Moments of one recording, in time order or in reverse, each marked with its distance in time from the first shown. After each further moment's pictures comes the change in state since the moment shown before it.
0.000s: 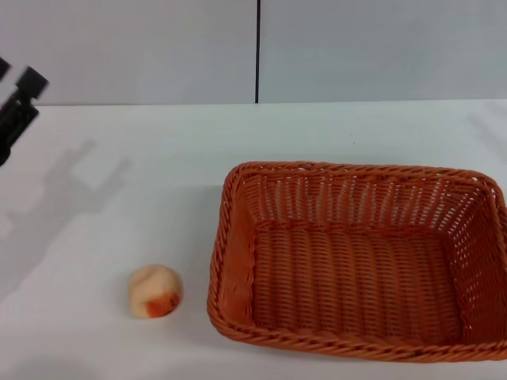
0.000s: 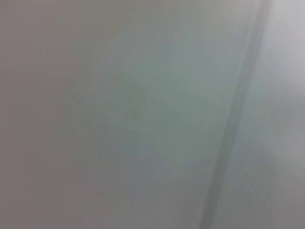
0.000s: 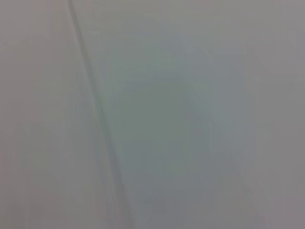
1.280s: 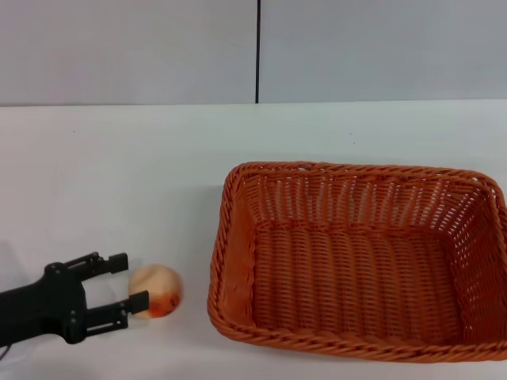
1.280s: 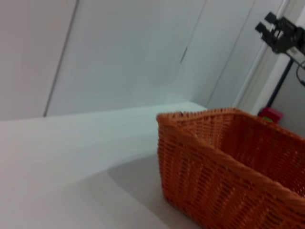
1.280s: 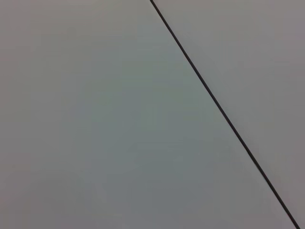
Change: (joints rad) left arm 0.046 0.086 0.223 -0.132 0.560 0.137 -0.169; right arm -0.056 -0.022 0.137 0.291 0.170 0.053 -0.136
